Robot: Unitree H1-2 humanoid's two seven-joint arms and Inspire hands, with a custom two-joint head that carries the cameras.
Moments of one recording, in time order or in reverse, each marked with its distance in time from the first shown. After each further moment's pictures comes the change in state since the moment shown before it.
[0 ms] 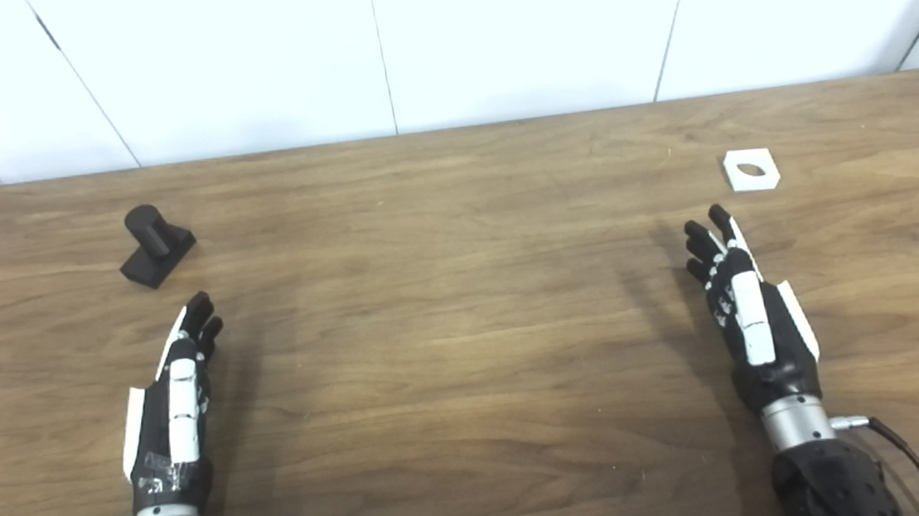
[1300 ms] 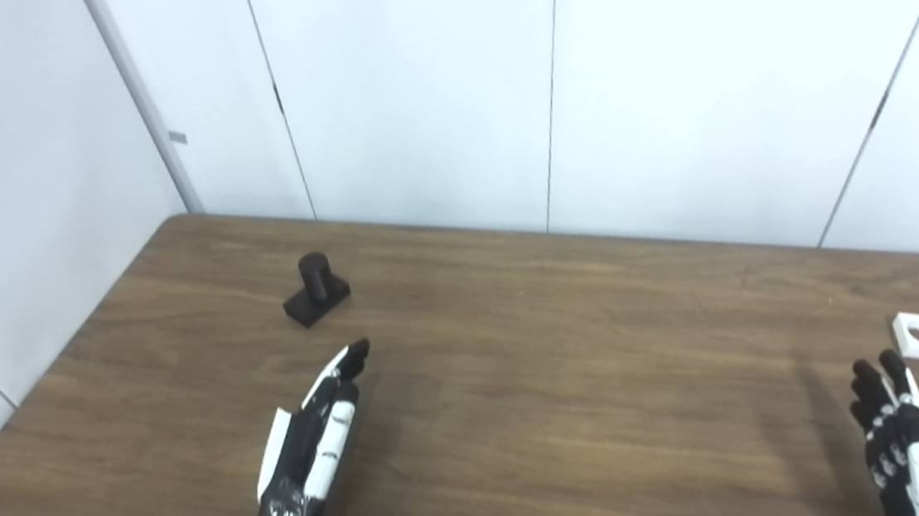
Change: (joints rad) left arm 0.004 -0.028 -0.040 0.029 0.140 -0.095 0.042; right arm -0.017 -0.038 -0.012 0.059 0.052 -0.108 0.056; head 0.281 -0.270
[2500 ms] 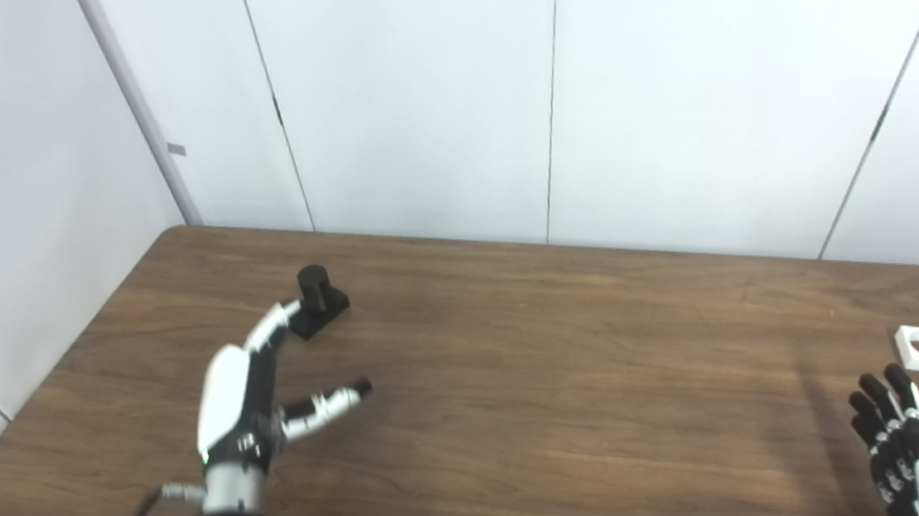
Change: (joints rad) left arm -0.202 0.116 0.049 -0.098 0.488 0.338 0.129; right arm 0.006 -0.001 -0.012 -0.010 0.002 0.005 0.009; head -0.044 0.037
